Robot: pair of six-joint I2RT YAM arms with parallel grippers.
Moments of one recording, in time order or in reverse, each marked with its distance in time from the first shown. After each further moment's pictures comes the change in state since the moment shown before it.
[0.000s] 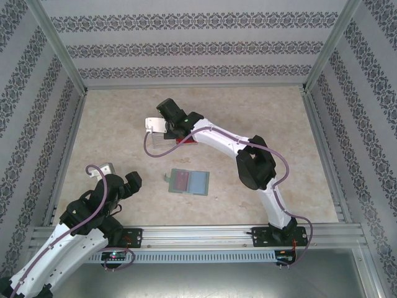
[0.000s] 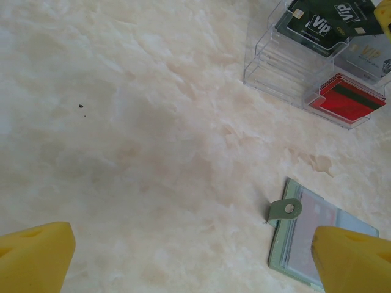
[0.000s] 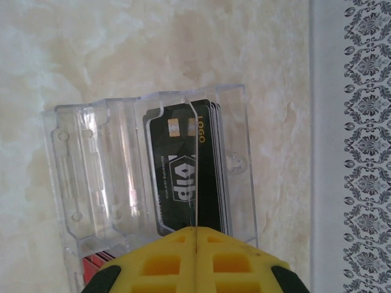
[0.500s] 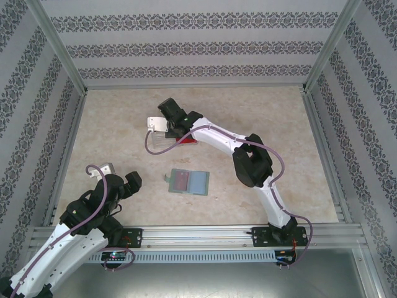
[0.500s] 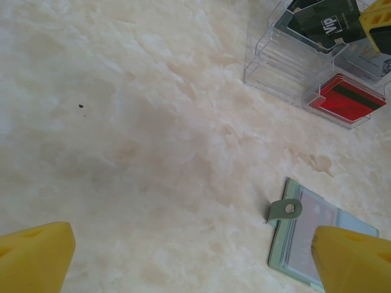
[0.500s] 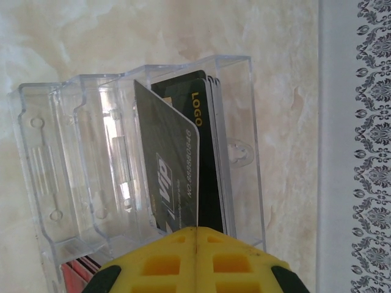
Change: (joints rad) left arm 0.000 0.000 0.000 0.000 0.000 0.000; right arm -0.019 0.056 0.035 0.001 0.014 -0.005
